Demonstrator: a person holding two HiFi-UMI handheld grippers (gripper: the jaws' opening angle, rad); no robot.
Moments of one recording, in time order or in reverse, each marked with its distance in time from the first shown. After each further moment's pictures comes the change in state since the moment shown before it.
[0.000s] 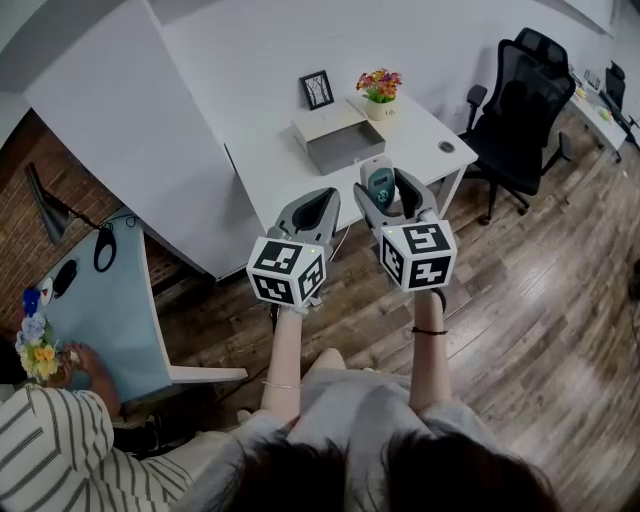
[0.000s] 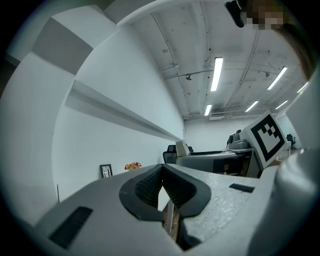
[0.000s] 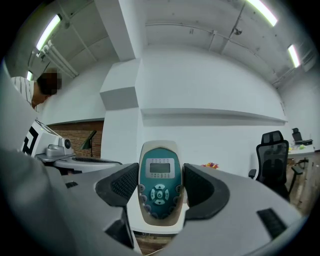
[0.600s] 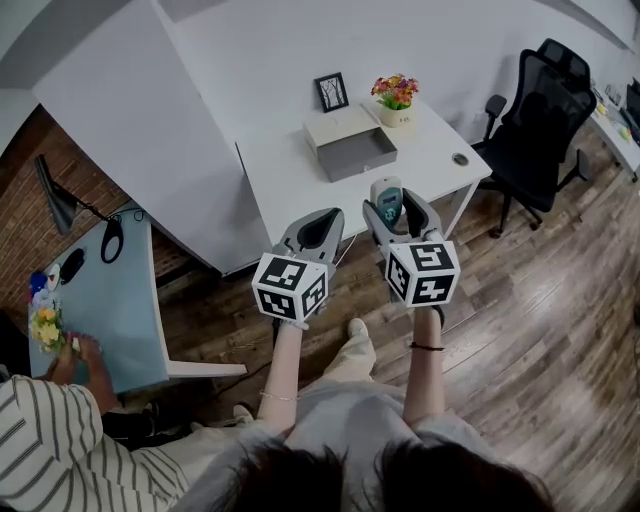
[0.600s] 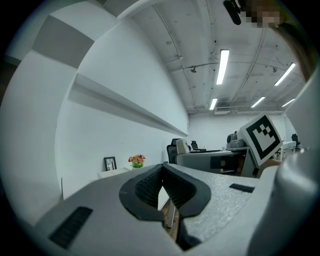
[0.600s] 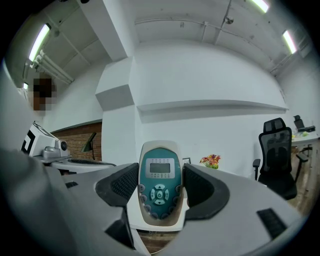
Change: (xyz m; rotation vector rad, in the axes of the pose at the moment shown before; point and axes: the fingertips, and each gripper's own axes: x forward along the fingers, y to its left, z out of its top) left arm 0.018 0.004 -0.028 -0.017 0.079 0.050; right arm 0.016 -0.026 -0.028 0.076 0.035 0.035
